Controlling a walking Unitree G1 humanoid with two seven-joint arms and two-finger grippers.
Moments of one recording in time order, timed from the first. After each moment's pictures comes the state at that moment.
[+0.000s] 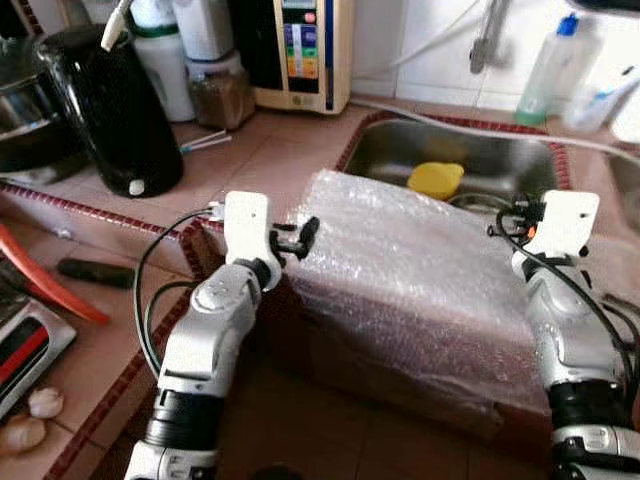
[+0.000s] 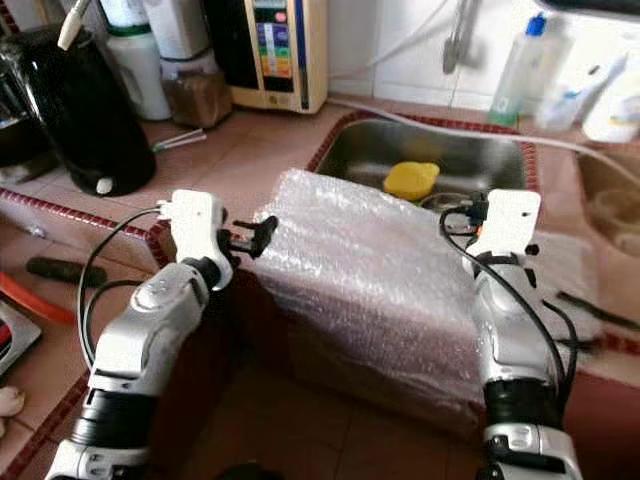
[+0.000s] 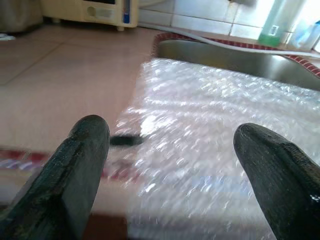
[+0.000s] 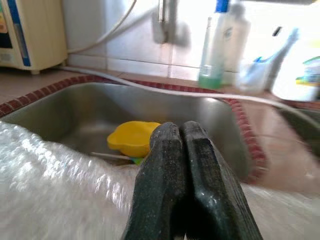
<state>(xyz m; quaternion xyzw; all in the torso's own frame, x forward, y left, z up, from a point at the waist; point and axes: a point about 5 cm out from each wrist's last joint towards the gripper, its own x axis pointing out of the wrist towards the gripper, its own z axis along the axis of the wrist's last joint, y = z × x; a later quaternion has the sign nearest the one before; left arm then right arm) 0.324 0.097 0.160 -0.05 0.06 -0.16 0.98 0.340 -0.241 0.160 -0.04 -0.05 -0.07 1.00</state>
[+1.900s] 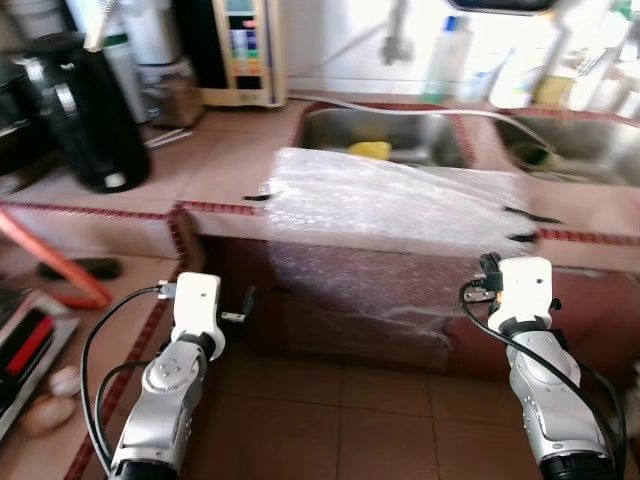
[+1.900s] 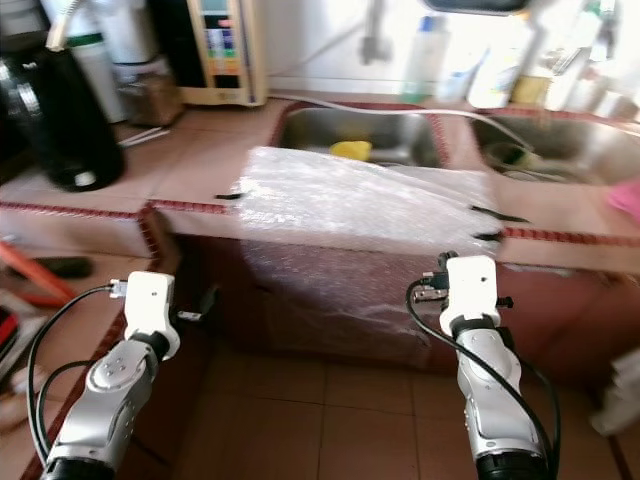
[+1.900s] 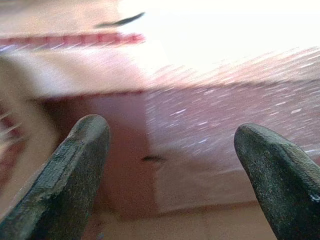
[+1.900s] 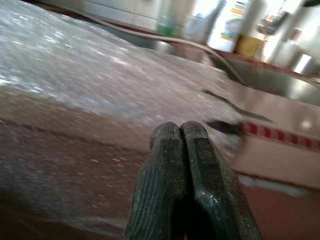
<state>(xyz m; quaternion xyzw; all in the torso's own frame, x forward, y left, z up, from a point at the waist) 0.292 0.160 0.076 0.02 0.10 -0.09 0.99 0.294 -0.220 0.101 -0.11 0.00 -0.02 0.99</state>
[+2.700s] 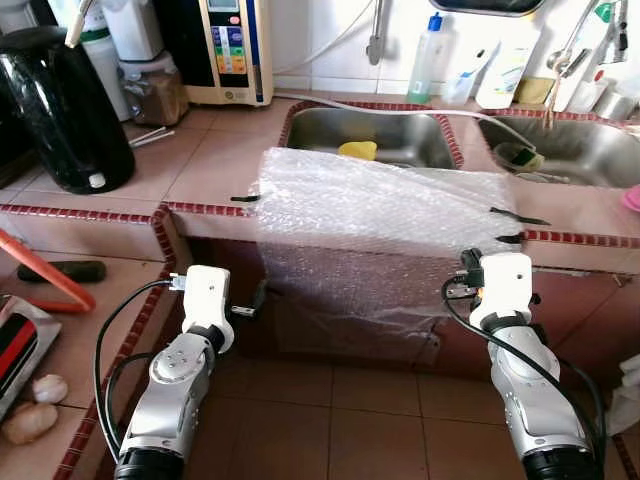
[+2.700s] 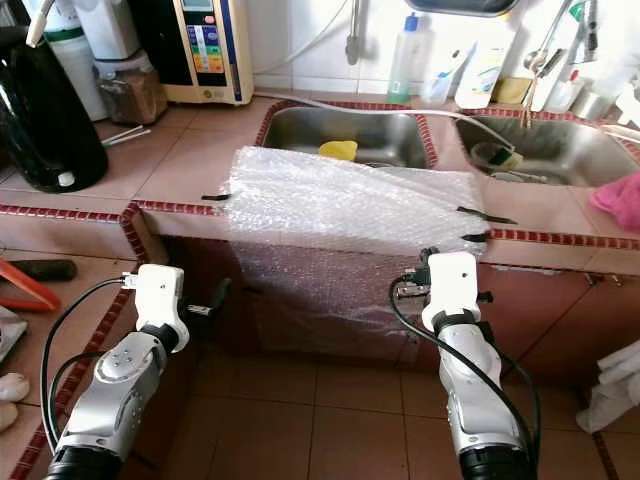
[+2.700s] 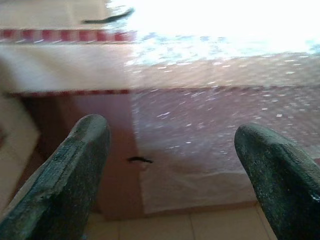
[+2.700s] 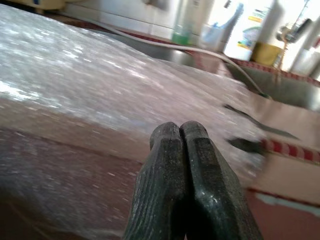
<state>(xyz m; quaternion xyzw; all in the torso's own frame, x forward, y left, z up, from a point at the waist) 0.292 0.156 0.072 0.00 0.10 -0.11 0.99 0.300 -0.199 0.102 -0.10 -0.01 0.00 1.00</state>
